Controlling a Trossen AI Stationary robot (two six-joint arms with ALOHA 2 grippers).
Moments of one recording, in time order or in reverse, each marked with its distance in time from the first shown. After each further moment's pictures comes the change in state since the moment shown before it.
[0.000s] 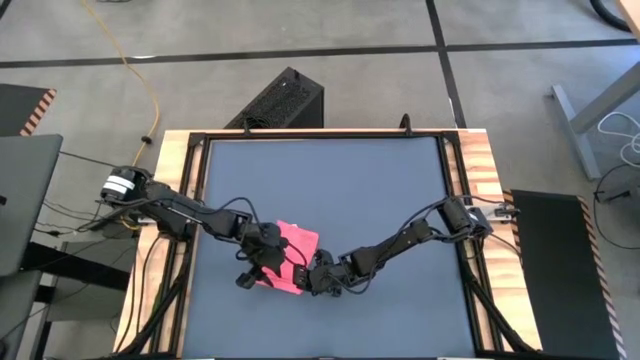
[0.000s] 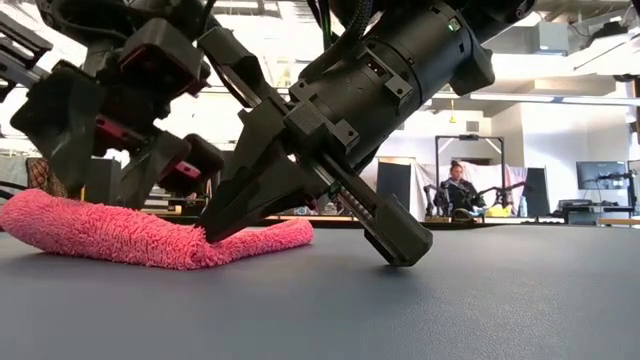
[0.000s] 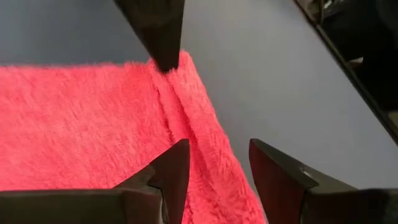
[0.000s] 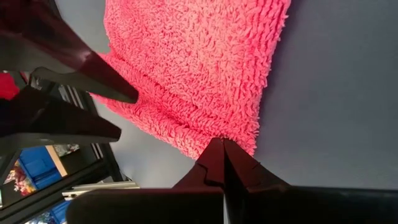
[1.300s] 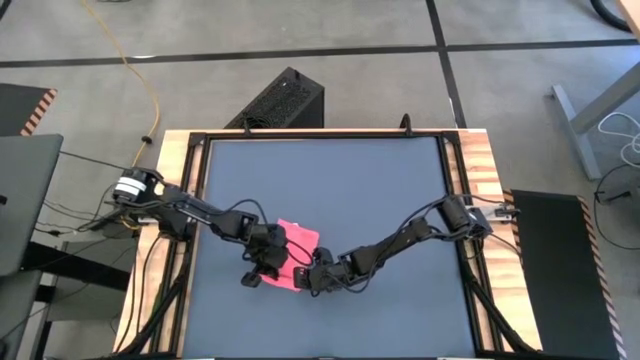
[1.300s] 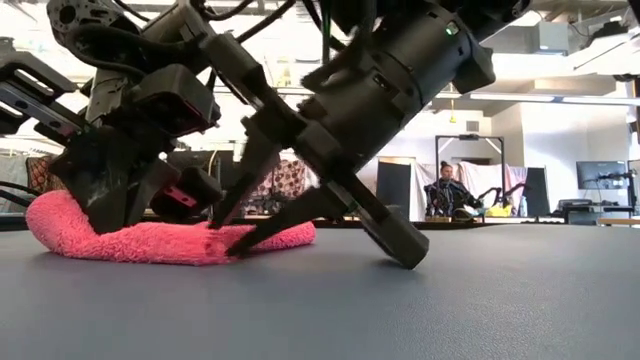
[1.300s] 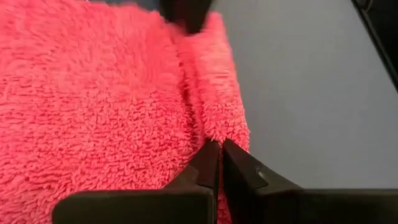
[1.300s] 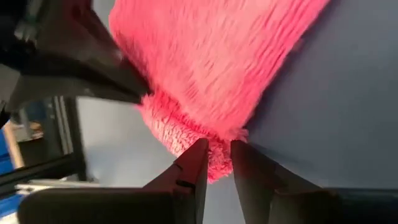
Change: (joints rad) left arm 0.024 0.097 0.002 -0.014 -0.025 -0.052; right arm -0.013 -0.061 -0.006 -0.036 0.052 -0.208
